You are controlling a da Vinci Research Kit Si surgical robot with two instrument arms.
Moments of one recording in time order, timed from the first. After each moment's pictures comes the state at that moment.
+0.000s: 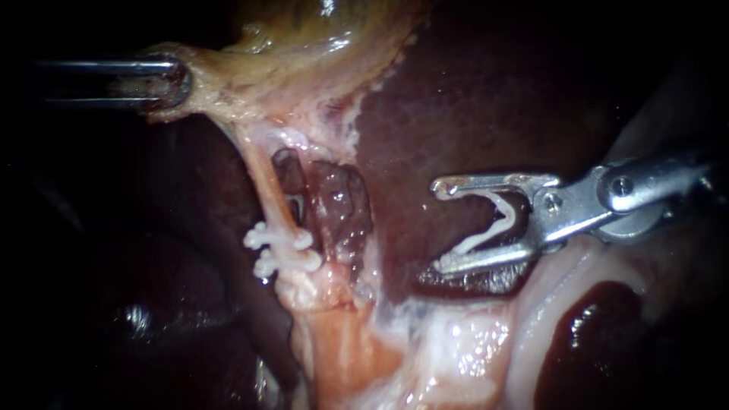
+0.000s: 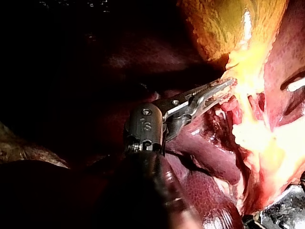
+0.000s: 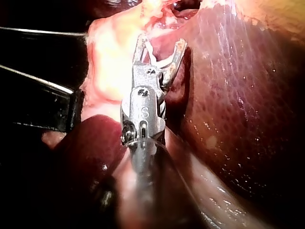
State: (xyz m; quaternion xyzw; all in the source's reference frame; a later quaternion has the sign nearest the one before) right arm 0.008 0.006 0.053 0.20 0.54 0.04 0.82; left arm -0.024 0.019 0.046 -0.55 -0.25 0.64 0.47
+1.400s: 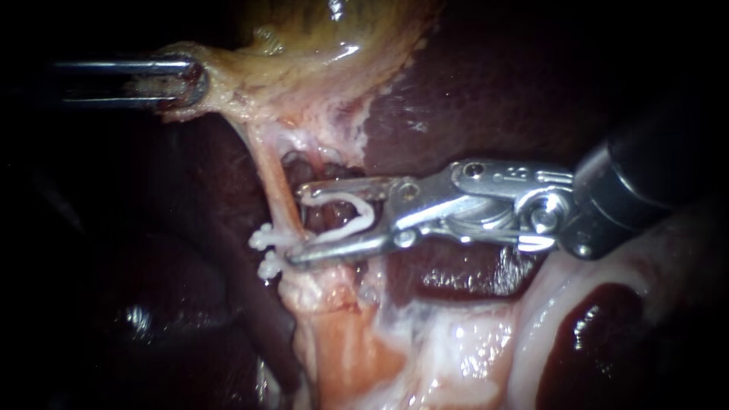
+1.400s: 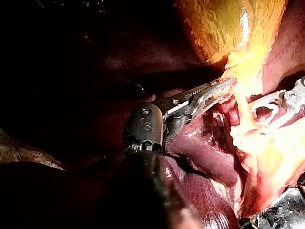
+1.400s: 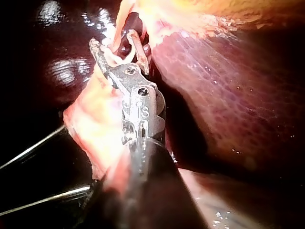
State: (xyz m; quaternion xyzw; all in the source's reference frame) right arm 0.021 0.006 0.058 0.31 0.55 0.20 0.75; left arm -0.026 0.018 0.047 -0.55 -0.25 0.64 0.47
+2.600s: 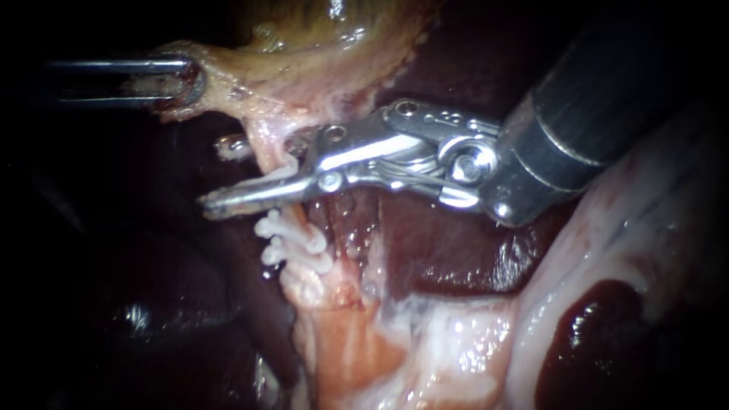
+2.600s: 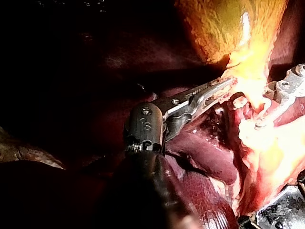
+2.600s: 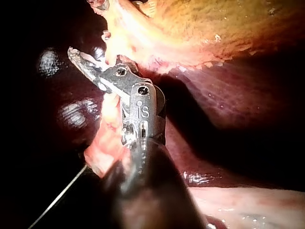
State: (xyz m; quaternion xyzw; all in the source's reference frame) right arm 0.028 0.012 0.052 0.35 0.62 0.22 0.67; left arm -0.026 0.018 0.046 -0.55 -0.25 0.64 0.47
